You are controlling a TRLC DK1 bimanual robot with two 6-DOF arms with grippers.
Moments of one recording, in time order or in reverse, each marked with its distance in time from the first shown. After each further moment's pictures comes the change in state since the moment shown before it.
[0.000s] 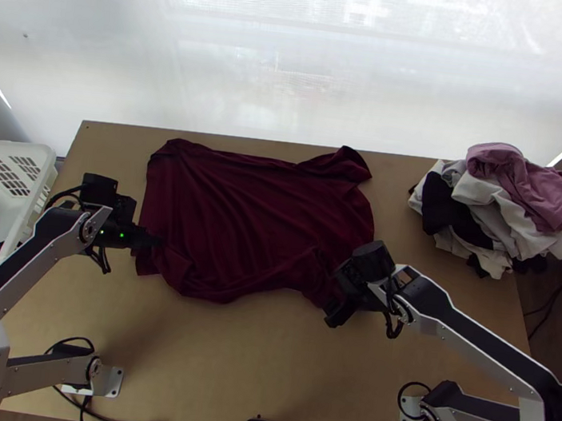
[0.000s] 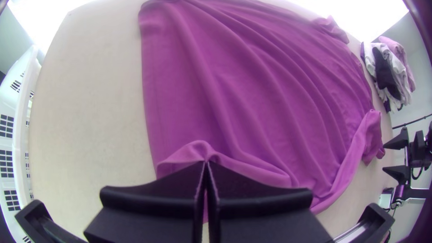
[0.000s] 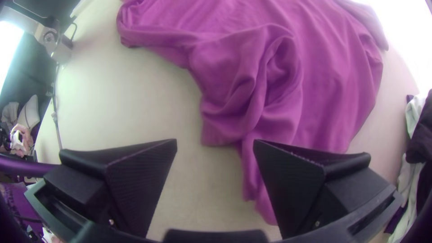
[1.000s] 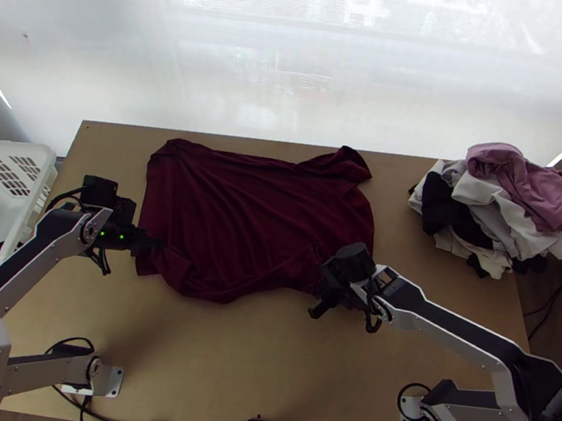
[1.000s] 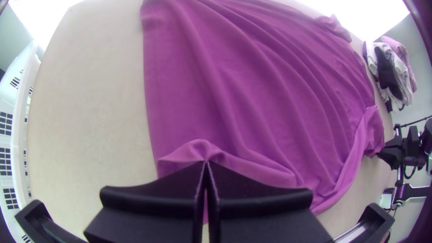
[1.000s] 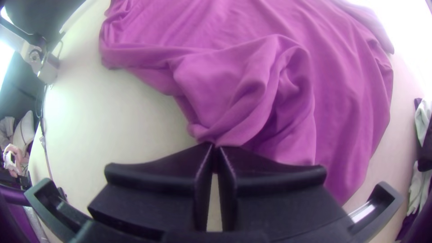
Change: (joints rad) left arm 0.010 0.009 -0.018 0.013 0.000 0.005; right arm 0.040 0.150 -0.040 0.283 0.042 0.092
